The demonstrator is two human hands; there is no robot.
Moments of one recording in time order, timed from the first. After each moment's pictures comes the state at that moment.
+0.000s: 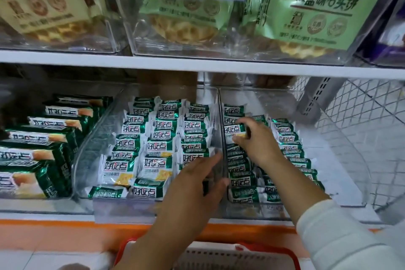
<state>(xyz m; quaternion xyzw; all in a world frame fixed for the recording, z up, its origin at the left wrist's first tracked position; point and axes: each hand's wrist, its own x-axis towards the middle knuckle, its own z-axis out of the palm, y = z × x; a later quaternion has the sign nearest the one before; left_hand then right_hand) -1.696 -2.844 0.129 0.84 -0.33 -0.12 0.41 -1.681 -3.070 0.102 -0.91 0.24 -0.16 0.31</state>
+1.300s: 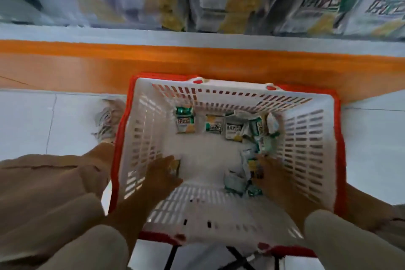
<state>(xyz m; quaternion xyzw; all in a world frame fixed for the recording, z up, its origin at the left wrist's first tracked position) -1.815 -2.642 -0.200 0.88 -0.06 -0.44 0.16 -1.970 -2.923 -0.213 -0.82 0.34 0.35 0.28</state>
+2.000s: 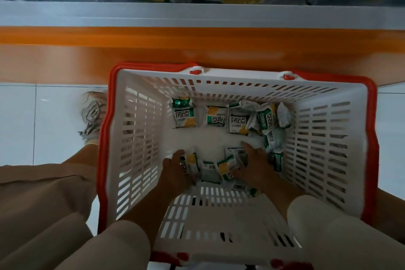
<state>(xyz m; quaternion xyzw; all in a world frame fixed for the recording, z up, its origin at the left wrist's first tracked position) -1.829 -2.665 -0.253 0.82 0.05 -0.51 0.27 -1.925 -2.886 -0.238 -0.76 0.36 0.38 0.38</state>
